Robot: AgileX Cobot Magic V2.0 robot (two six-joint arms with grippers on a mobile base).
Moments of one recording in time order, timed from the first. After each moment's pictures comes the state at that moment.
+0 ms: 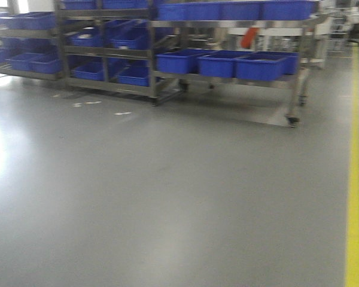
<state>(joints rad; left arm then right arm) -0.15 0.26 -0.47 0.02 0.58 -0.09 0.02 0.08 -0.46 0.15 0.58 -0.20</state>
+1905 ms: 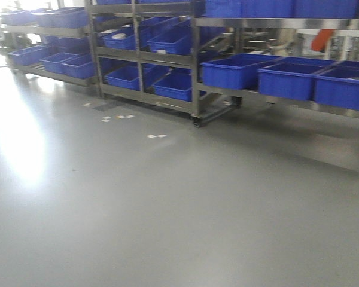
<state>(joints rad) -0.15 0.26 -0.47 0.02 0.58 -0.09 0.02 0.08 -0.46 0.15 0.58 -0.20</state>
